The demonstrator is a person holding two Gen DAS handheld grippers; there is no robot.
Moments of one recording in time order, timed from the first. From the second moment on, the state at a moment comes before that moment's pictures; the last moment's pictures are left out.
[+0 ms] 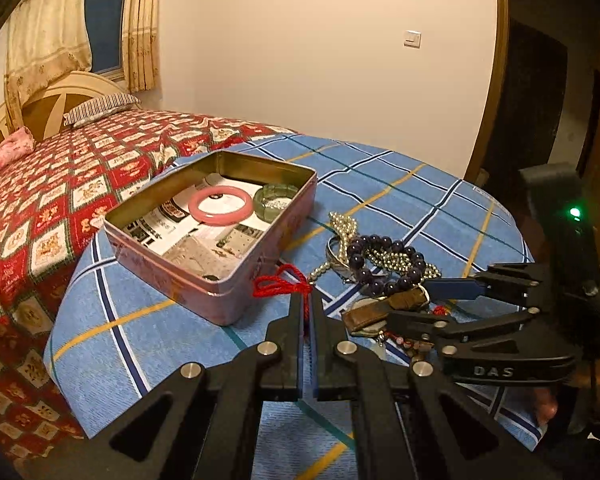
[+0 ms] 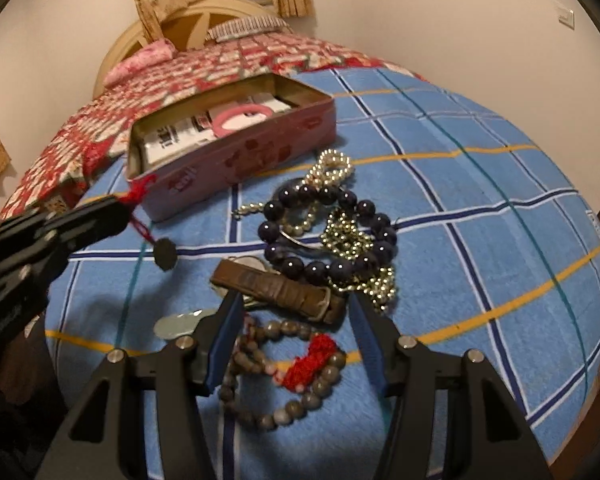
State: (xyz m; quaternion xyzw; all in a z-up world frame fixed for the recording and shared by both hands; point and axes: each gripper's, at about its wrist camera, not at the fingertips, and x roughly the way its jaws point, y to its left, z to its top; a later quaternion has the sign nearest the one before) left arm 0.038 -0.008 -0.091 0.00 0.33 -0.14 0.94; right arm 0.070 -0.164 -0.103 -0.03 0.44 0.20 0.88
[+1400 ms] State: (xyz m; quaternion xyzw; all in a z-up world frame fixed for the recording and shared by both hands) left arm 0.033 0.006 -0.064 -0.01 0.29 -0.13 0.95; right arm 0.064 -0.163 -0.065 -0.01 0.38 0.28 0.88
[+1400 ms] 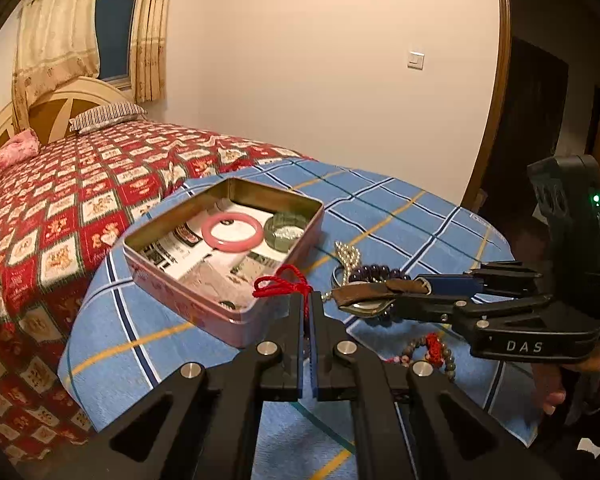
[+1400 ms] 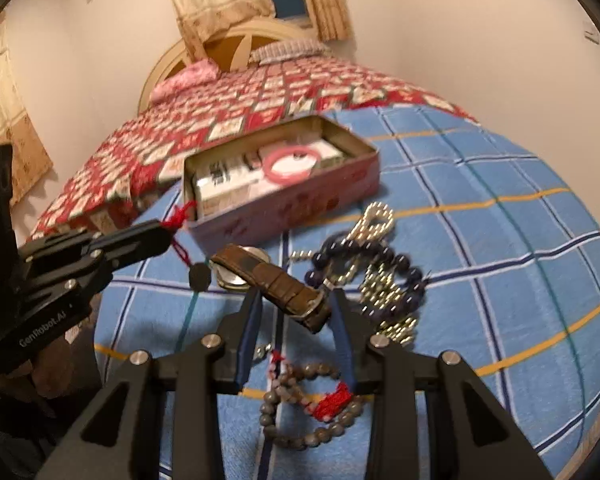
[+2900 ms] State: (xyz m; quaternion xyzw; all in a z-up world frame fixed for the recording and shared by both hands) left arm 0.116 0.039 -0.034 0.03 0.27 -0.09 0.96; right arm 0.137 -0.136 -0.033 -0.01 0.36 0.29 0.89
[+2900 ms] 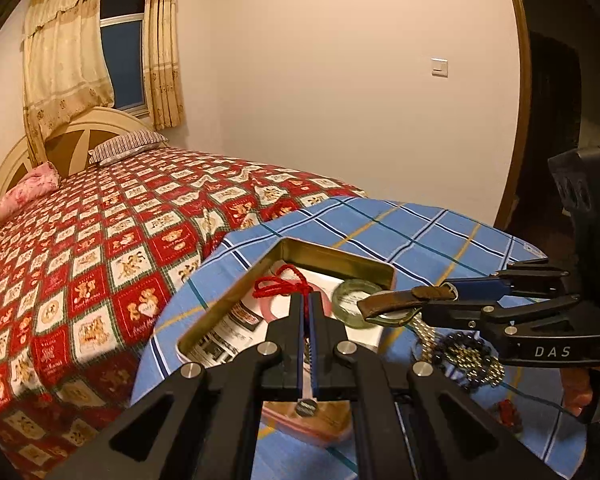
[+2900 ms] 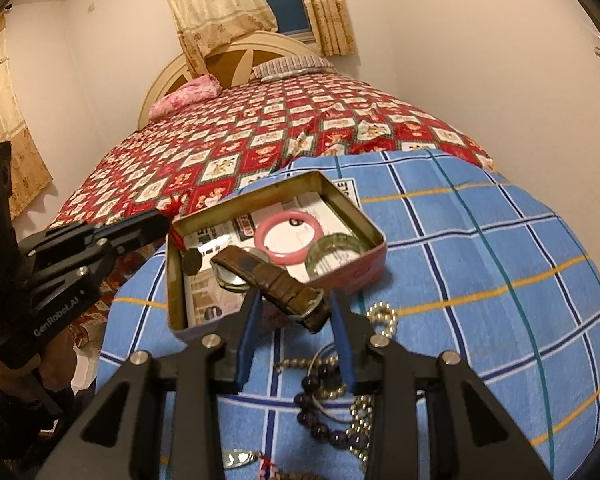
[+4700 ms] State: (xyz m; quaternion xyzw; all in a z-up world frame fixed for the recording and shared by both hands) left arm 0.195 0.055 -0.072 0.07 0.36 -0.05 0.93; right arm 0.192 -0.083 -0.061 -0.06 0.39 0.25 0.88
